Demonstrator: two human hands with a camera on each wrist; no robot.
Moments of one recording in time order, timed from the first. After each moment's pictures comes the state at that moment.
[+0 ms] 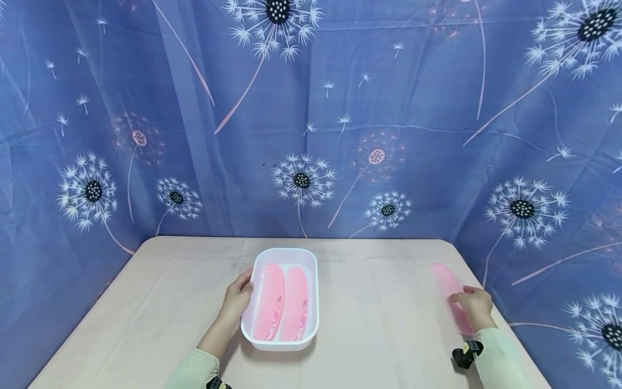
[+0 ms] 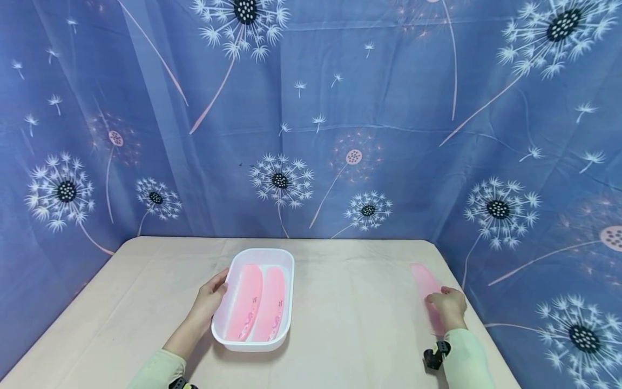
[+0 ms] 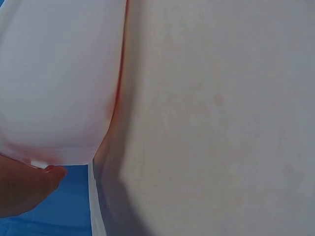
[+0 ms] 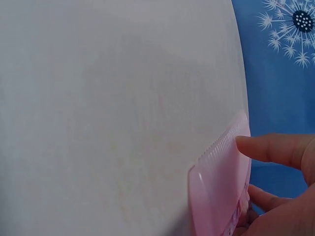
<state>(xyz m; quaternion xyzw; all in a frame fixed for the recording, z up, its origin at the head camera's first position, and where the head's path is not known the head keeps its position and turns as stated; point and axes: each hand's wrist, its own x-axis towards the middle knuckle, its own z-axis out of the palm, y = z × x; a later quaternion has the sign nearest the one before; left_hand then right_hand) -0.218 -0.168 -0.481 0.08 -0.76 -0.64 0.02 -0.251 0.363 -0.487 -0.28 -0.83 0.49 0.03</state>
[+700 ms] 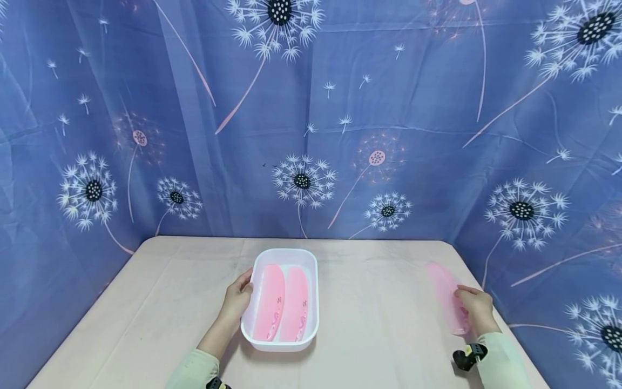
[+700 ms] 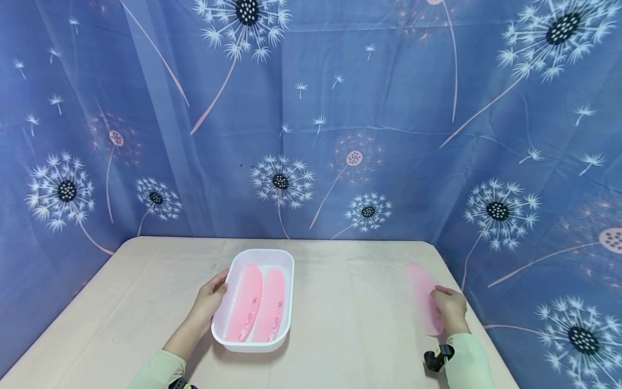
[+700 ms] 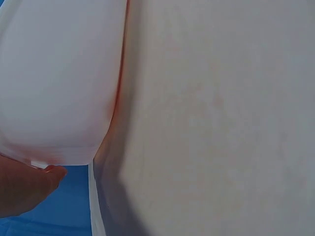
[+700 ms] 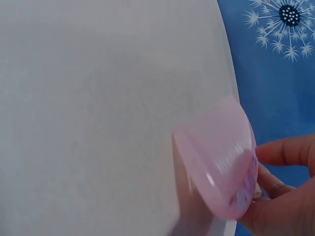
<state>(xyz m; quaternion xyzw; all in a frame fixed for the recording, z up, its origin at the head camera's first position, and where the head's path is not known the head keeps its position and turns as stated) -0.218 -0.169 -0.482 0.08 -0.76 -0.64 0.02 -0.250 0.365 -0.485 -0.27 -0.79 0.55 0.03</state>
